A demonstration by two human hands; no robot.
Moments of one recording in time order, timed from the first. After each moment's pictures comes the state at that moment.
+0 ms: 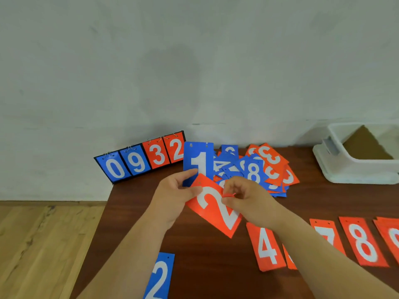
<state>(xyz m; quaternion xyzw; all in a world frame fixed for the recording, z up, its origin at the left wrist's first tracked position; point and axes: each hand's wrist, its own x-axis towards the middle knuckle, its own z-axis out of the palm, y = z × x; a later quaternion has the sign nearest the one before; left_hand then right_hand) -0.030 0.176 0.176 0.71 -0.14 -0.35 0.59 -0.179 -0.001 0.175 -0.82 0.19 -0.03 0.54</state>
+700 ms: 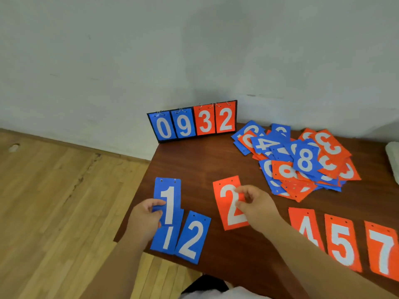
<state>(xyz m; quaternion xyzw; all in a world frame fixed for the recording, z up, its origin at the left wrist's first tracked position) -0.037 0.389 0.078 0.88 0.11 -0.22 0.41 -0.145 0.096 0.068 -0.81 0.30 0.05 0.51</state>
